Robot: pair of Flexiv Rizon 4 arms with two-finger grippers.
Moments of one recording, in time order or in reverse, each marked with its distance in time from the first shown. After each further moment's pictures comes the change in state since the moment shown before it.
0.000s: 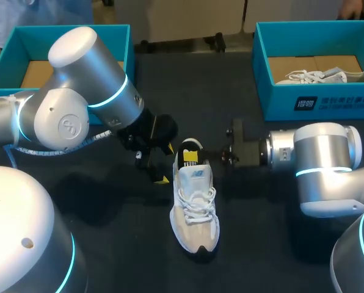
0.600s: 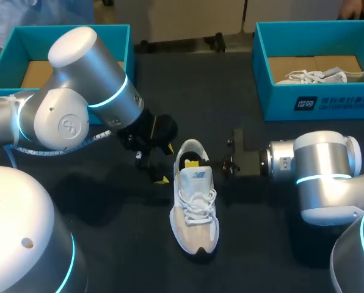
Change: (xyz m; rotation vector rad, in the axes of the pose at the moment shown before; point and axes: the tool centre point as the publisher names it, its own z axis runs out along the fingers) left arm 0.000 0.000 0.000 0.000 0.000 0.000; right arm -0.003 -0.025 0.000 0.006 -0.003 0.045
